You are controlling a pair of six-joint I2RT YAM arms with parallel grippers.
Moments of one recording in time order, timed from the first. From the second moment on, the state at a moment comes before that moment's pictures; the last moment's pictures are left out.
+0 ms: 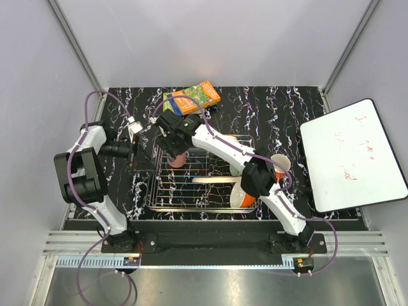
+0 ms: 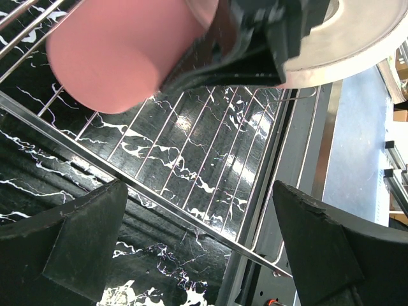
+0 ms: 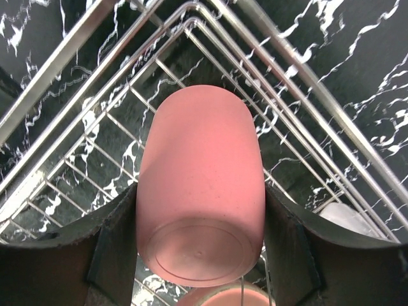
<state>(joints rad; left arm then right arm) 0.24 1.74 1.20 -1.34 1.15 1.13 0.95 2.41 2.39 -1.01 0.08 0.13</state>
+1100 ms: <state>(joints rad) 0.26 1.74 1.20 -1.34 1.16 1.13 0.95 2.50 2.45 -0.98 0.05 0.11</state>
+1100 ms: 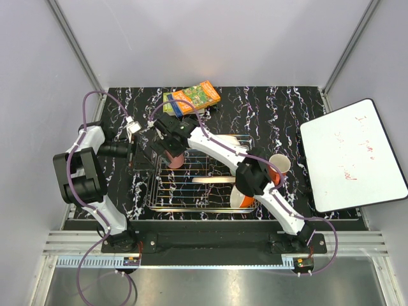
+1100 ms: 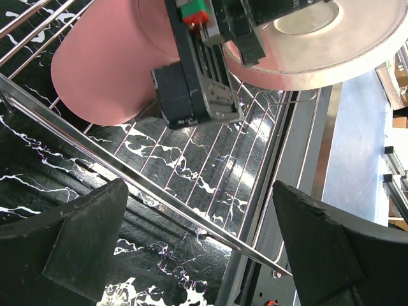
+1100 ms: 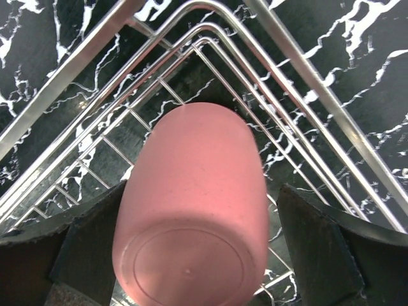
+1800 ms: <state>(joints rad) 0.29 1.73 1.25 -1.34 1.16 1.09 0.95 2.06 2.30 -1.04 0.33 0.11</state>
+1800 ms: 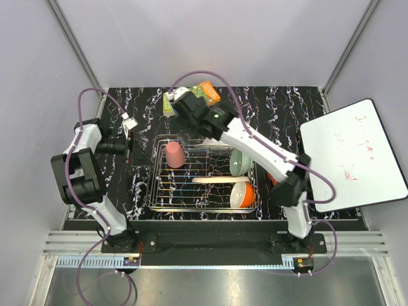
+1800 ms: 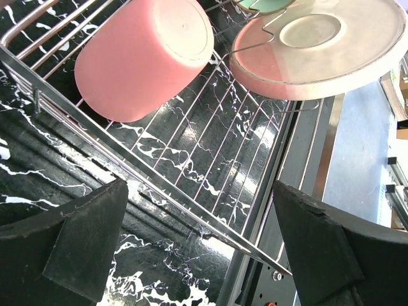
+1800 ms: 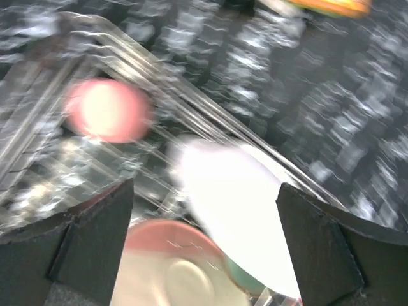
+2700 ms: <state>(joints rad) 0.35 1.72 1.37 -1.34 1.14 1.03 0.41 1.10 0.97 -1.04 0.56 1.05</state>
